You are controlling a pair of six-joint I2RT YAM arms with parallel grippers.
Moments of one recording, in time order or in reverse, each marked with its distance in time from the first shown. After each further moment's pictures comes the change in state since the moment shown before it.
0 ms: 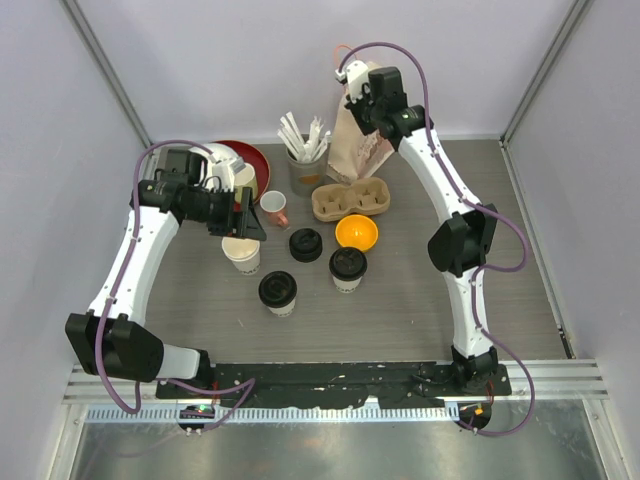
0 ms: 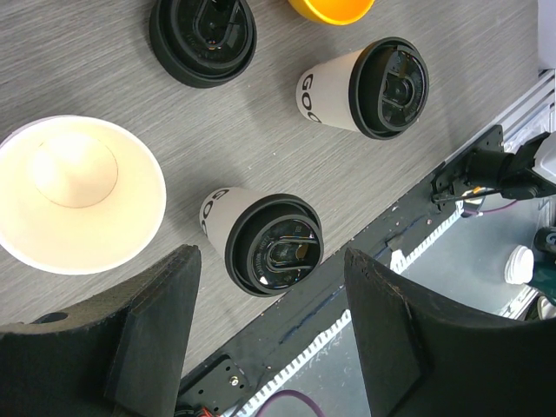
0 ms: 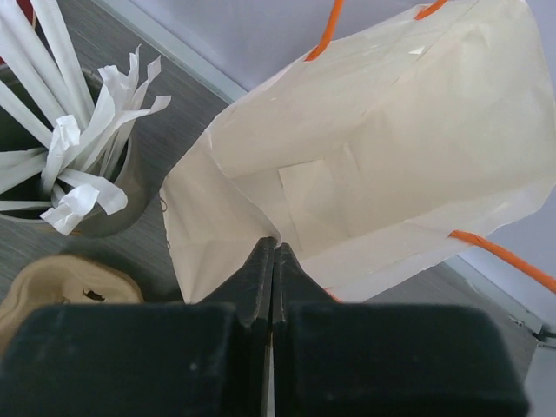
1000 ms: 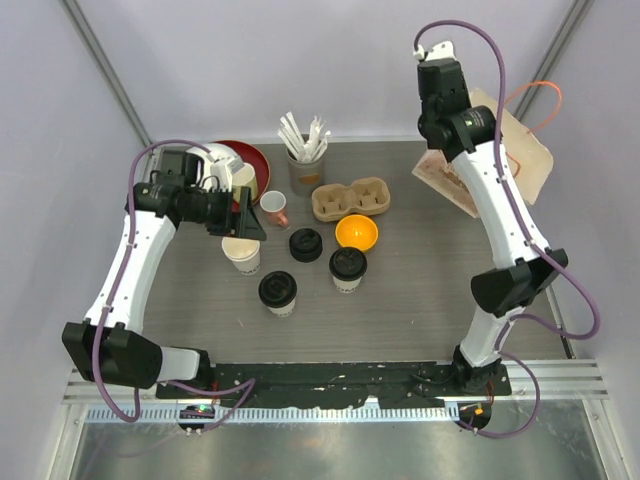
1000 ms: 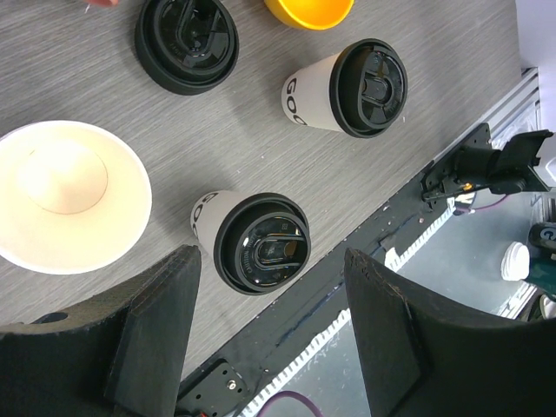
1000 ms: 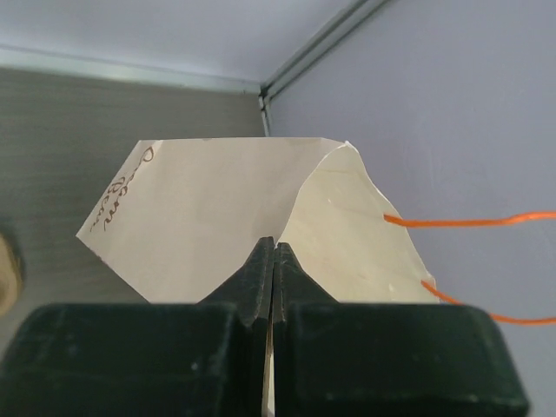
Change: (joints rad) left arm 0.003 -0.032 0.000 0.002 0.030 0.005; right arm -0.030 -0.443 -0.249 -0.173 0.801 0.092
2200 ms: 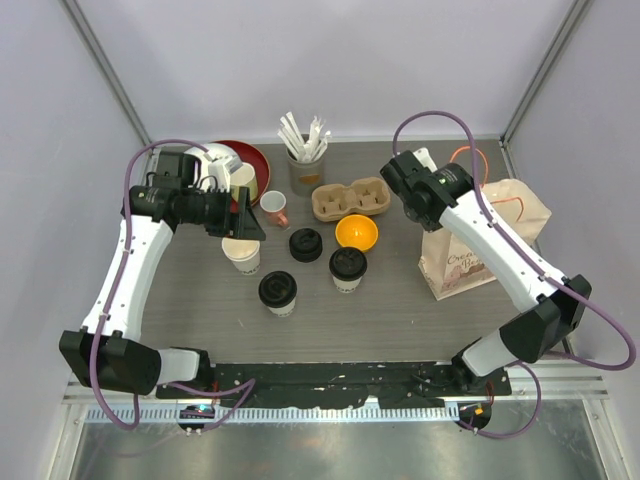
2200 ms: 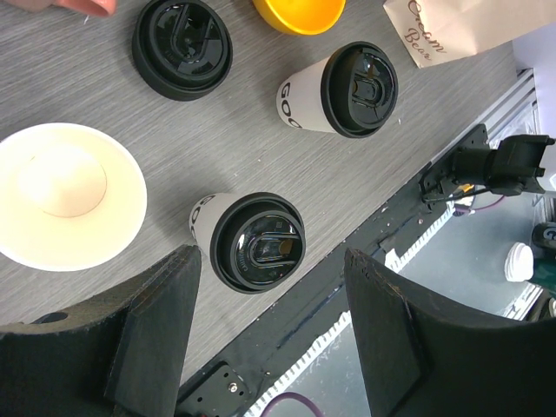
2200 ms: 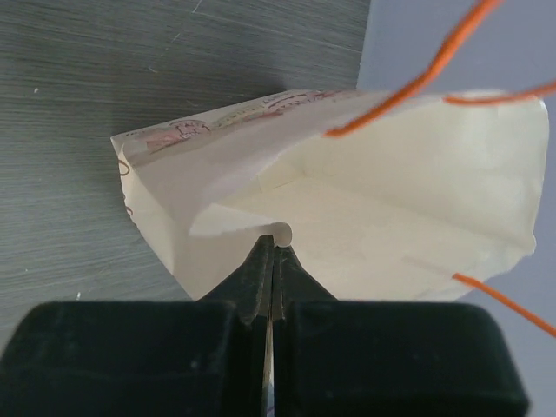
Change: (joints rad) left arm 0.000 -0.033 0.000 0.002 0.008 0.003; right arm 0.211 -0.322 -0.591 -0.522 -0.038 0.441
